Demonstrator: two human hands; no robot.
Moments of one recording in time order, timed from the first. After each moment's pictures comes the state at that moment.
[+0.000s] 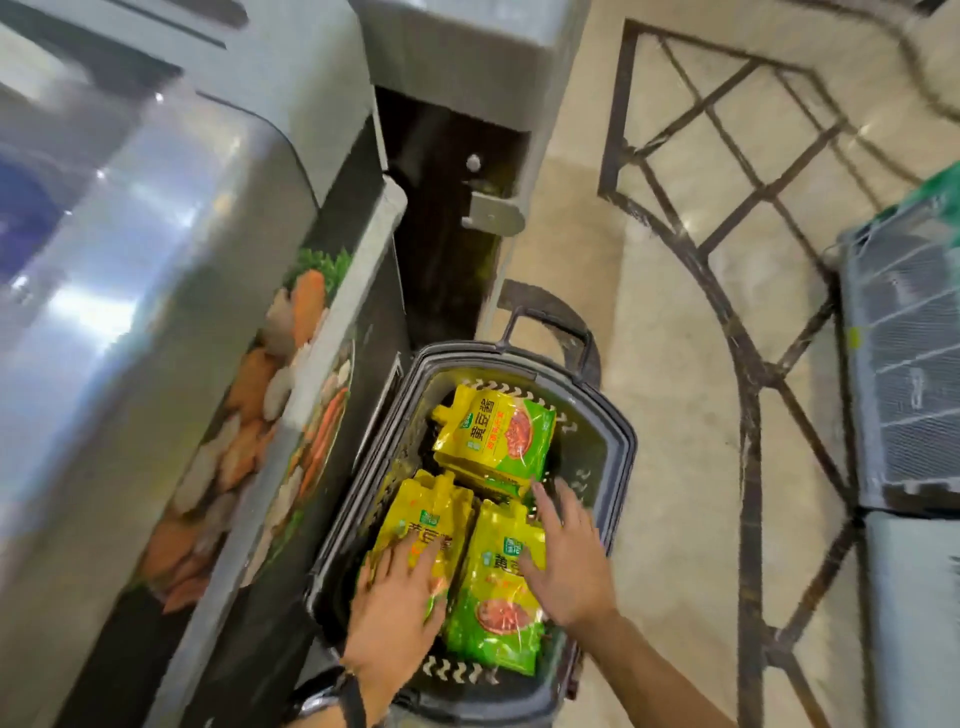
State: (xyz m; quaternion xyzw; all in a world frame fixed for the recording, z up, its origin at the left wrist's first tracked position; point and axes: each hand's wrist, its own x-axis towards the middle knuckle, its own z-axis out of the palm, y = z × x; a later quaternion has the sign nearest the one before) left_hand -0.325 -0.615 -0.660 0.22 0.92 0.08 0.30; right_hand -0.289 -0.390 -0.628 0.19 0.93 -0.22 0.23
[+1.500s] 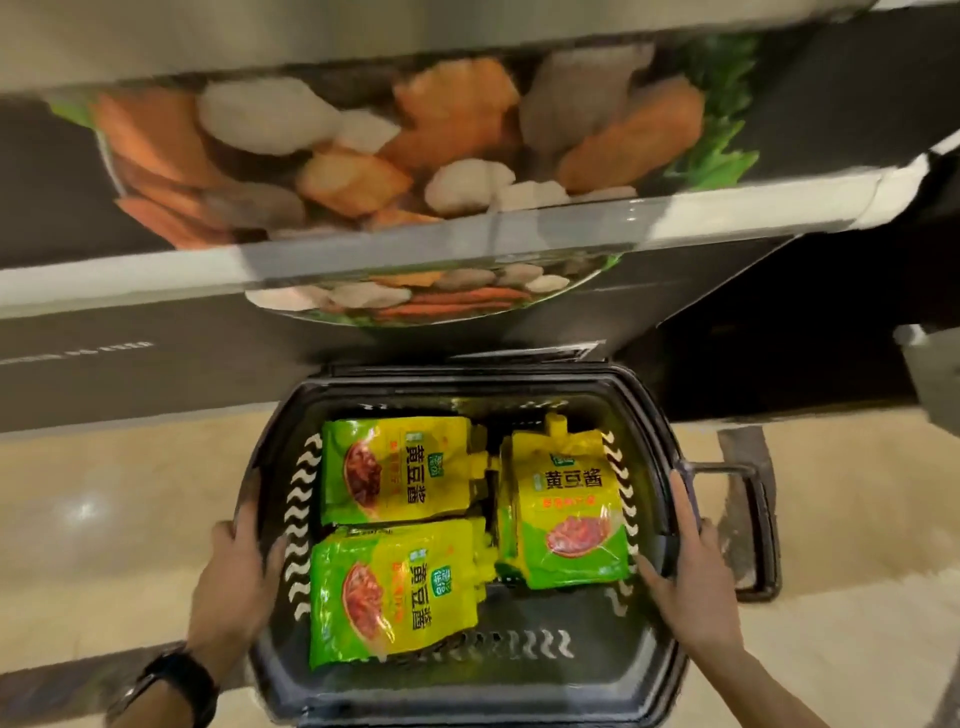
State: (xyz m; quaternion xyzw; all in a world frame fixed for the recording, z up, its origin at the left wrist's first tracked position) left_hand -0.197 -0.526 -0.738 -0.61 0.73 0.29 0.11; right_hand -0.525 -0.224 -0.741 -0.19 0.93 -0.14 0.30
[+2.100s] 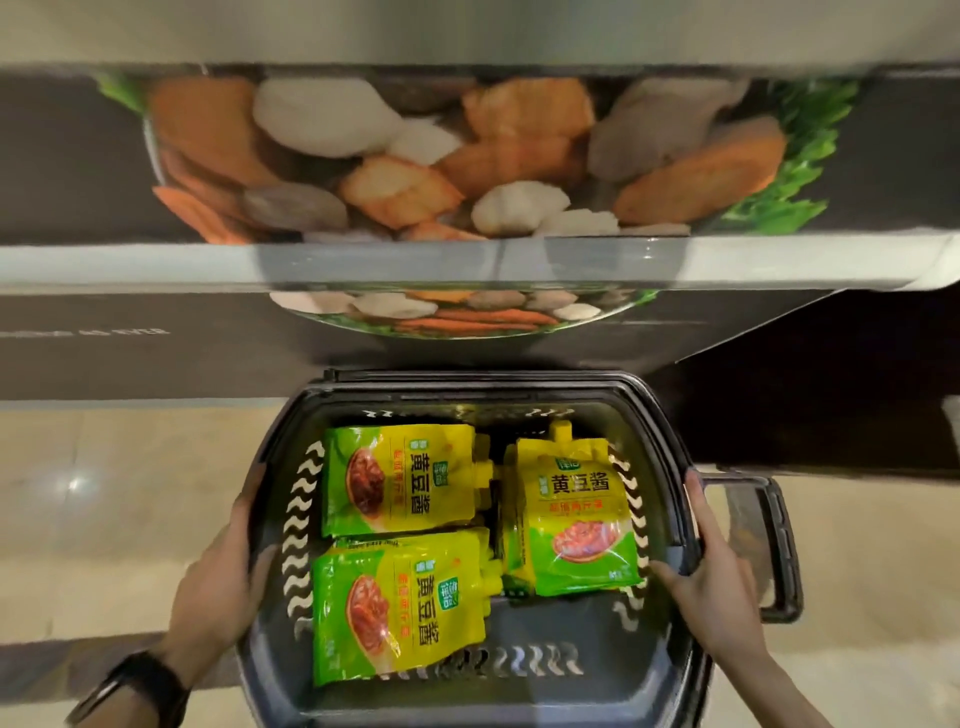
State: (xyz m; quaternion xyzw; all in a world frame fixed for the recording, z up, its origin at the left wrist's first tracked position) left_hand -0.196 -0.527 -0.740 -0.56 0.76 0.30 0.08; right_hand -0.573 -0.242 -0.735 -0.19 0.92 -0.15 0.32
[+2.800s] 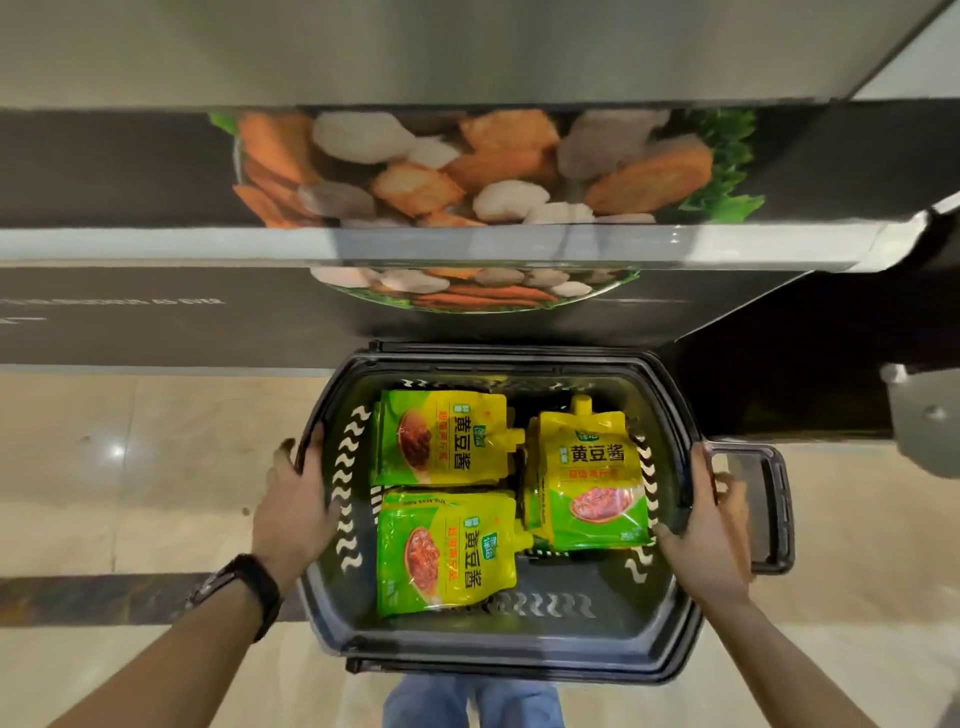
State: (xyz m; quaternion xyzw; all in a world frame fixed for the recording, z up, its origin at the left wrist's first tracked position) left_hand -0.241 -0.514 -0.721 -0.56 0.78 0.20 0.18; right_hand -0.574 -0.250 -0.715 -0.21 0.93 -0.08 0.27
